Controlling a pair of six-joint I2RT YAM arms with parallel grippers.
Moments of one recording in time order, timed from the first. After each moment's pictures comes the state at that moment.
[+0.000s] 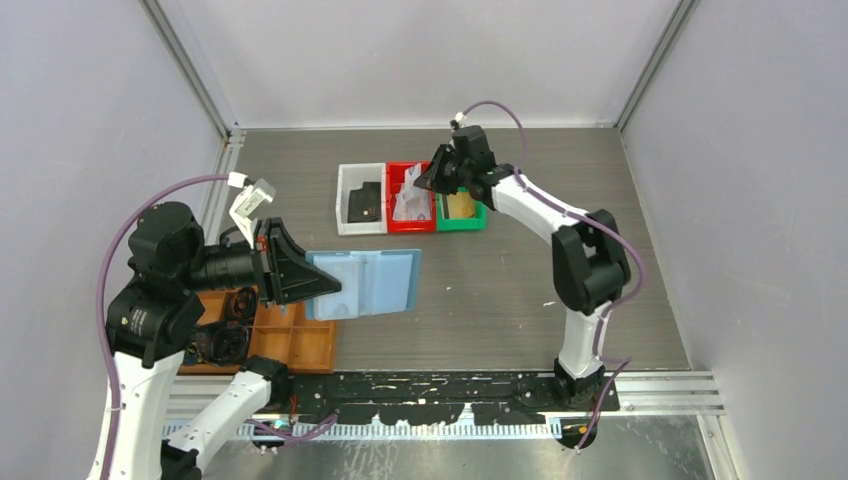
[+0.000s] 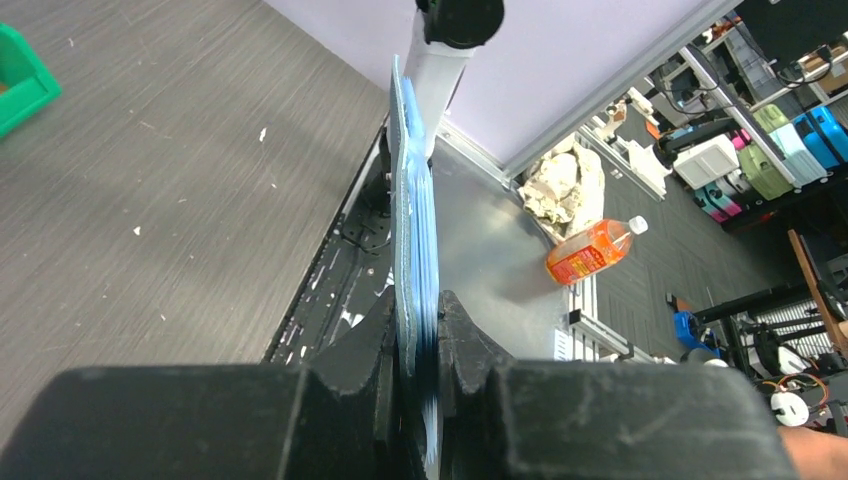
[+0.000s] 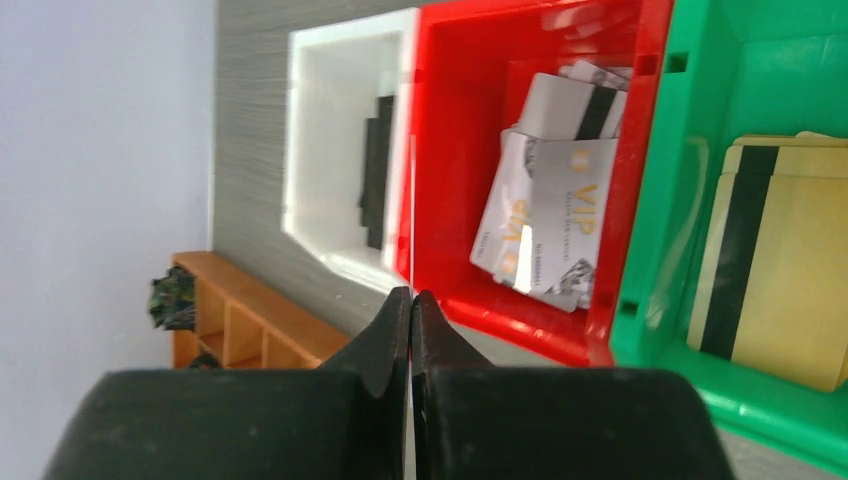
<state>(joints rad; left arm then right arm) -0.29 0.77 1.37 -0.81 1.08 -0.41 0.48 1.85 1.45 -0.12 -0.26 0.74</state>
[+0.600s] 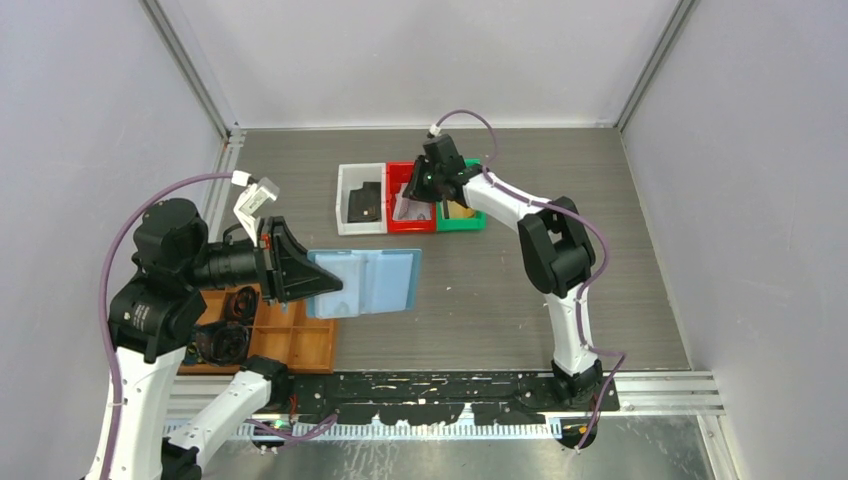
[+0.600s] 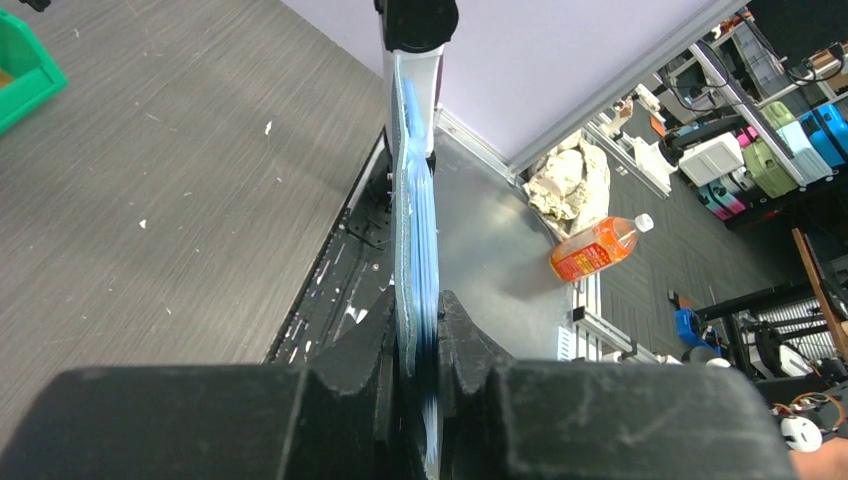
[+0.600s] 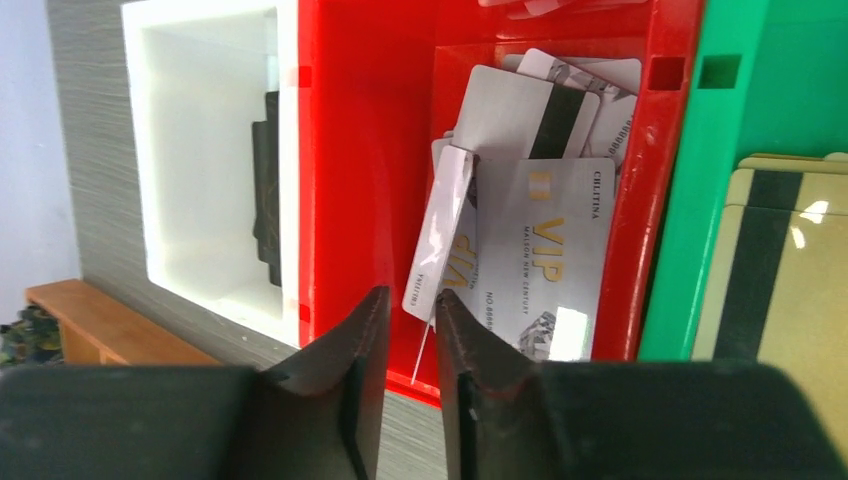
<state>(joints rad) -0.29 0.78 1.37 -0.84 1.07 -0.37 0.54 2.12 1.65 -0.22 -0.13 0.68</state>
